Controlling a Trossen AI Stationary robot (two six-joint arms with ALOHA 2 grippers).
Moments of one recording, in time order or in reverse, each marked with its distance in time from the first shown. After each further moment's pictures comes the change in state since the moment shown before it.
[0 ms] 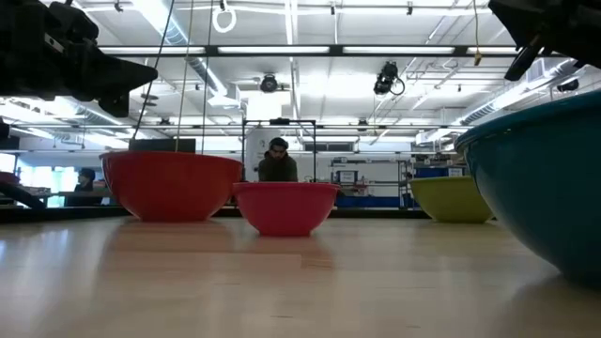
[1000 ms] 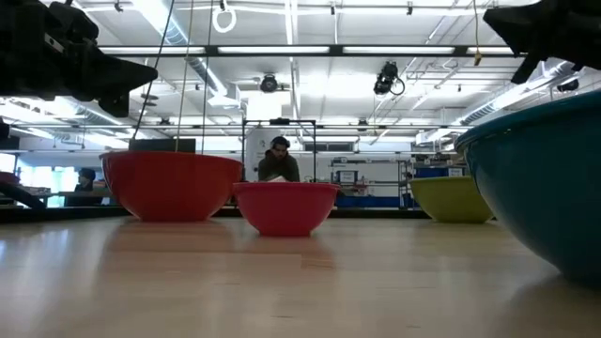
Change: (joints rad) left arm 0.000 0.000 0.000 0.000 -0.001 0.000; right arm -0.001 0.000 0.000 0.013 0.147 -0.130
